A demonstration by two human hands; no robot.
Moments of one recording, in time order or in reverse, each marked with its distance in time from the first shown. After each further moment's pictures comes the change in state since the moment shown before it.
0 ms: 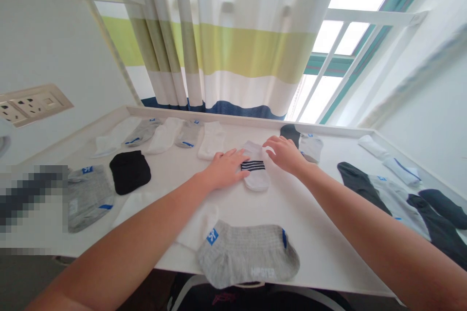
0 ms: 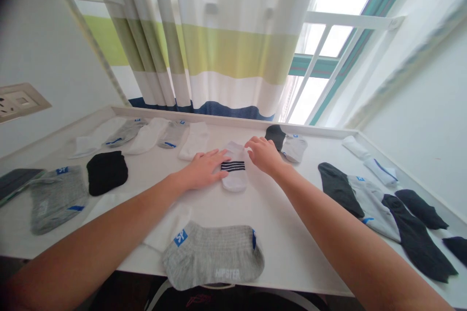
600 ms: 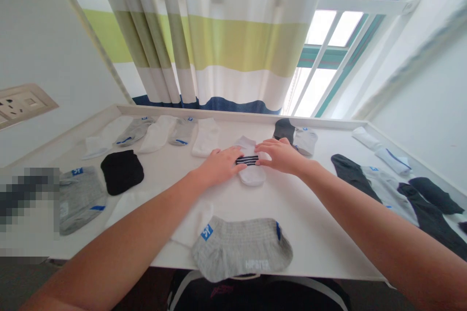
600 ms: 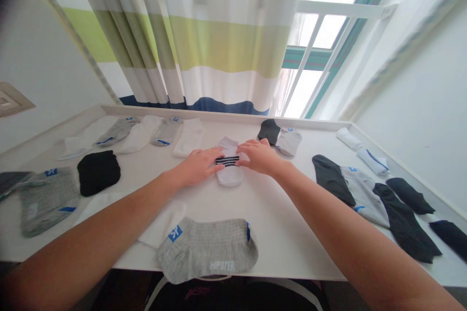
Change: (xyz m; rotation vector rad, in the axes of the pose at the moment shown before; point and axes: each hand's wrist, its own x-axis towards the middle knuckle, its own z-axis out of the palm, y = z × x) left_hand 0.004 -0.002 0.006 0.008 0.072 0.056; right_hand -0.019 0.000 -0.007 -0.001 -0.127 -0.181
